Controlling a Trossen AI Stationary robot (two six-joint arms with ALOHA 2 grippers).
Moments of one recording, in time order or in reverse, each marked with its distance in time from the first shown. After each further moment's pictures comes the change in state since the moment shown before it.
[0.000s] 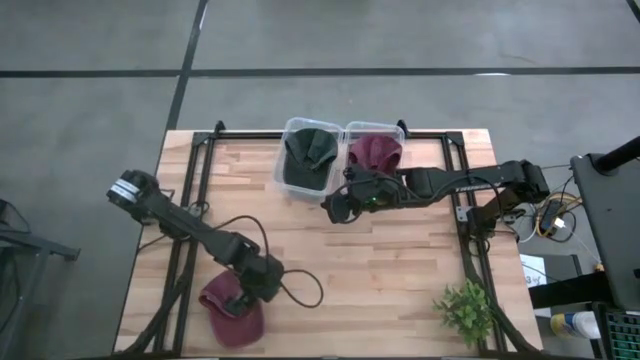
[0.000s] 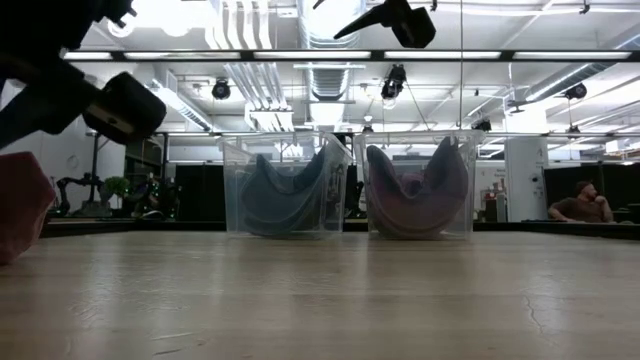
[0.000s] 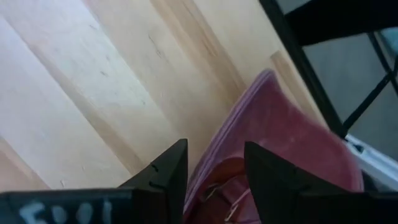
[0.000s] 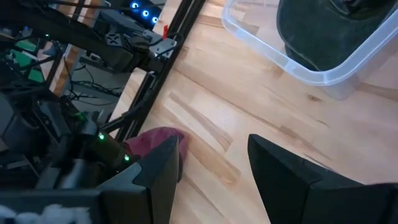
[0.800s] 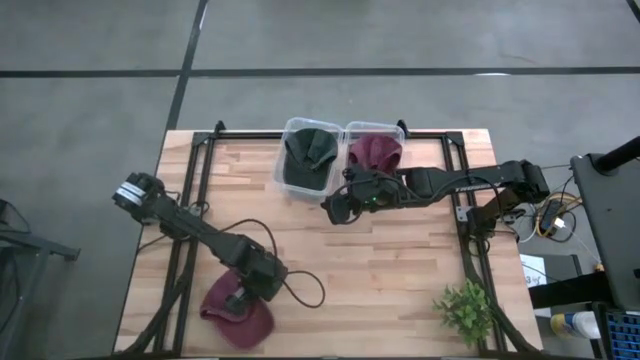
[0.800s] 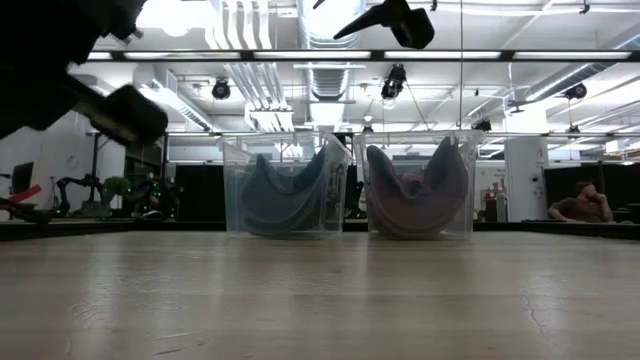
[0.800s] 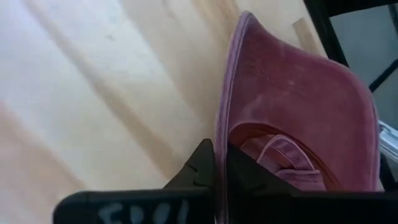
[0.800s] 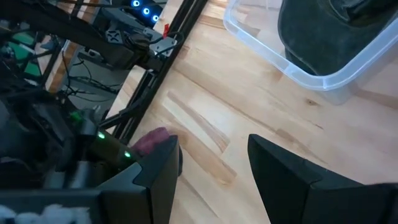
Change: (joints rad) left arm 0.013 0.054 0.053 -0.131 -0.031 0.042; right arm 0.000 0.000 0.000 -0.001 -0.001 -0.040
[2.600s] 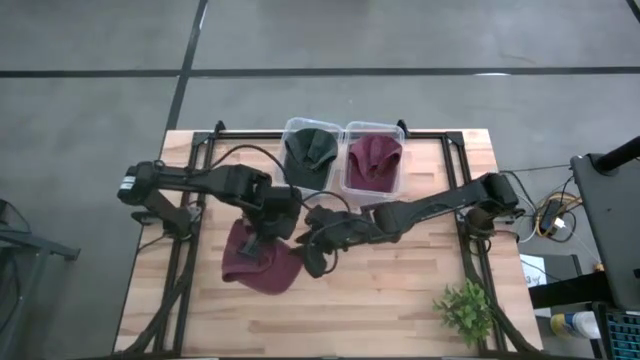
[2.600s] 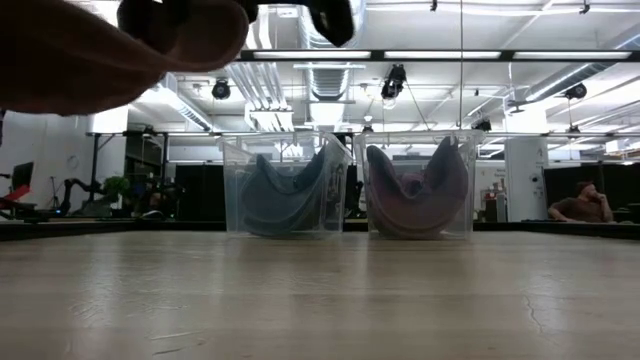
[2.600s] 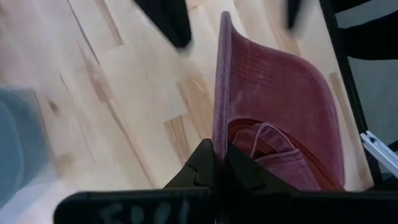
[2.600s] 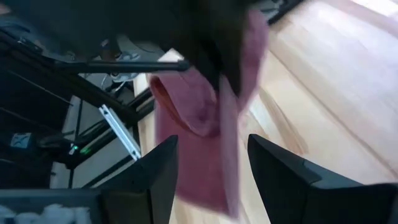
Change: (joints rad) left arm 0.350 -0.011 0.680 -0.724 -0.146 0.196; right arm 0.146 0.268 0.106 0.304 -0.079 -0.322
